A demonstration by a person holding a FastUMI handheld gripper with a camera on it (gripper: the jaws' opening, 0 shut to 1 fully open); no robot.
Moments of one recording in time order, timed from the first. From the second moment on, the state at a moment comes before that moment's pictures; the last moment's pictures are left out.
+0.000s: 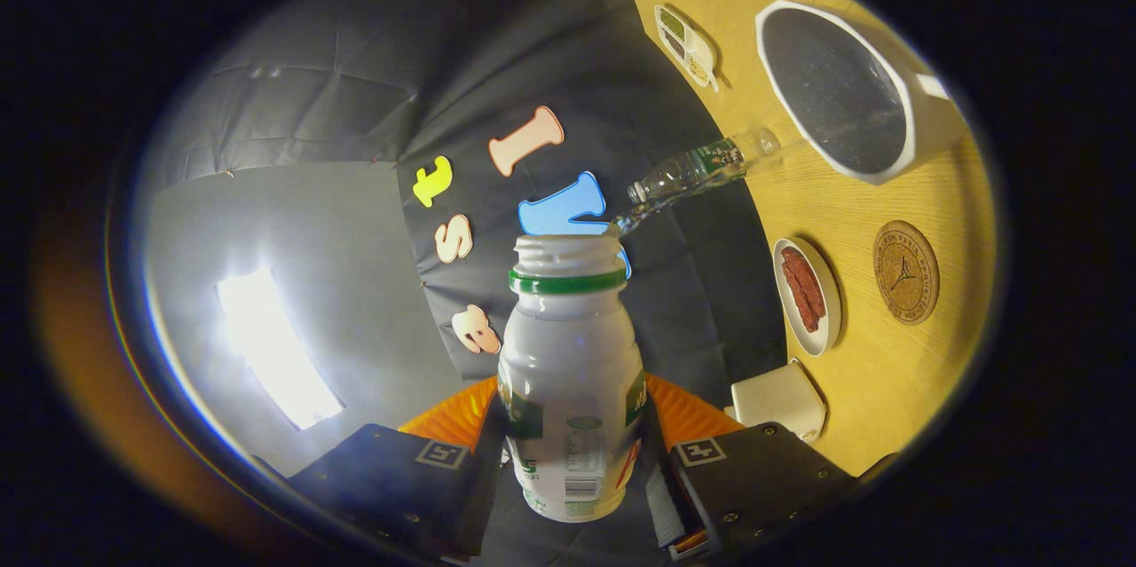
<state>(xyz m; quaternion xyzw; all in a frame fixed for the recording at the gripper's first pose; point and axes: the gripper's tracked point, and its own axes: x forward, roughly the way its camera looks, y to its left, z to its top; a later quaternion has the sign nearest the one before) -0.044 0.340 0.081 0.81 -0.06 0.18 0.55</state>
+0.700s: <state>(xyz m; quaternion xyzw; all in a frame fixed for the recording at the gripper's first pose) -0.043 0.319 0.088 0.84 -0.07 0.17 0.52</state>
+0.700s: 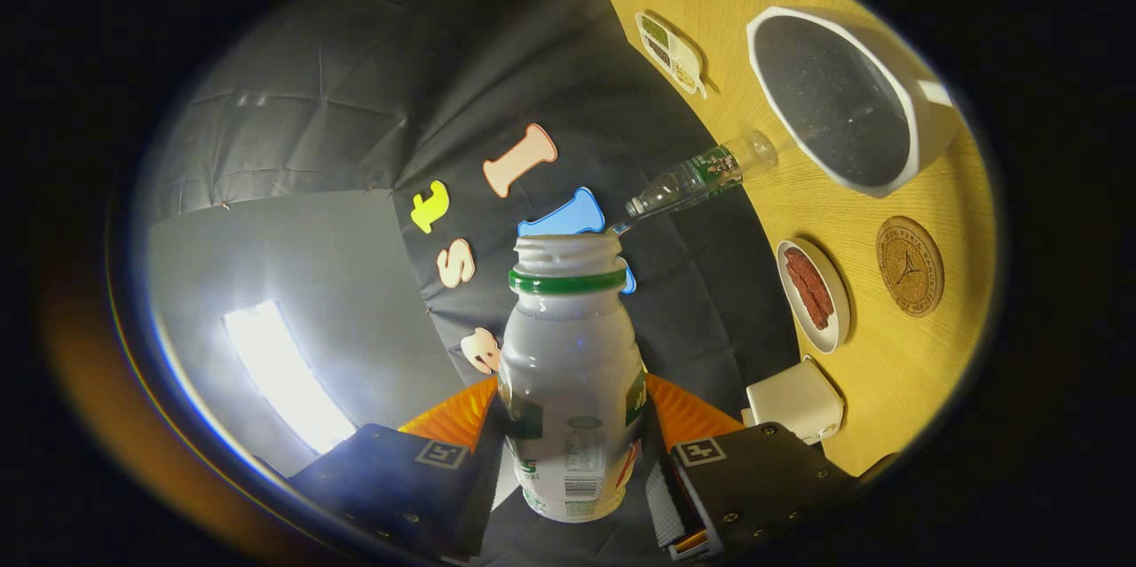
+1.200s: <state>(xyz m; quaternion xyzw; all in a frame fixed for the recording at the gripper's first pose) -0.042 0.307 0.092 0.85 -0.07 0.16 0.50</state>
